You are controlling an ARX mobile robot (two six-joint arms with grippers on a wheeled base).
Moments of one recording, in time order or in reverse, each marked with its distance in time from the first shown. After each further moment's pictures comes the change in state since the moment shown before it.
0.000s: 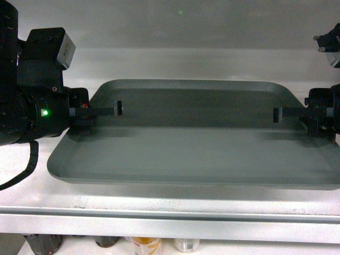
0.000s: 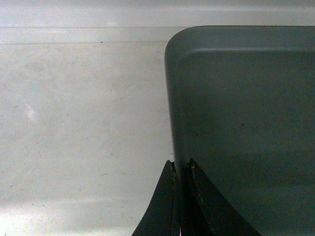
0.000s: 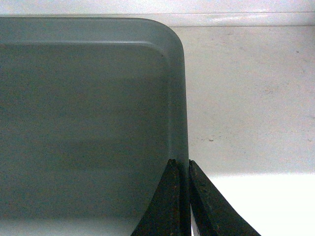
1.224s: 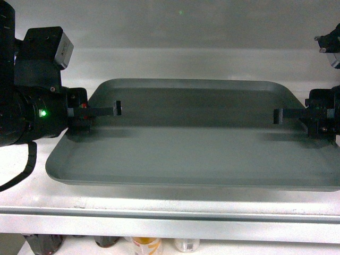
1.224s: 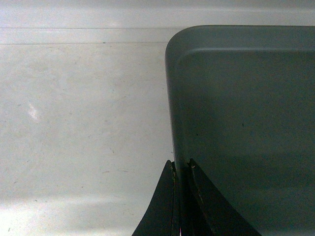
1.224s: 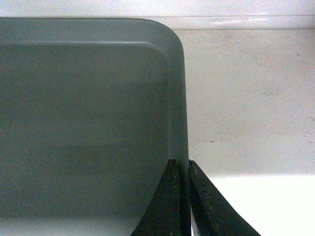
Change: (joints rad) left arm -0.001 -0.011 -0.013 0.008 -0.010 -0.005; right arm 0.001 -0.003 -0.017 0.033 -0.001 -0.003
